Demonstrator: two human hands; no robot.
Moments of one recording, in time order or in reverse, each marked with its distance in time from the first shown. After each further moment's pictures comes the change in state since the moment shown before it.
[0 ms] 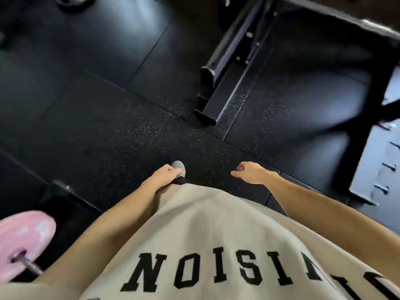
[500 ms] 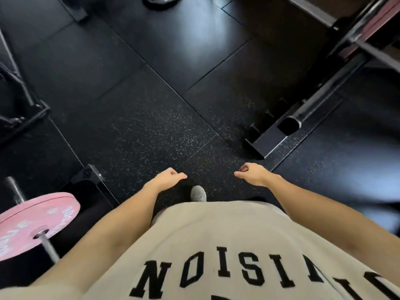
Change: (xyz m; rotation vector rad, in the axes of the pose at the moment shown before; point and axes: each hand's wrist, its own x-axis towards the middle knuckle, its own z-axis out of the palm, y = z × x) left_hand 0.061 -0.128 -0.218 -0.254 0.048 -0.136; right_hand 0.123 -0.292 -0.029 -0.225 -0.037 -0.169
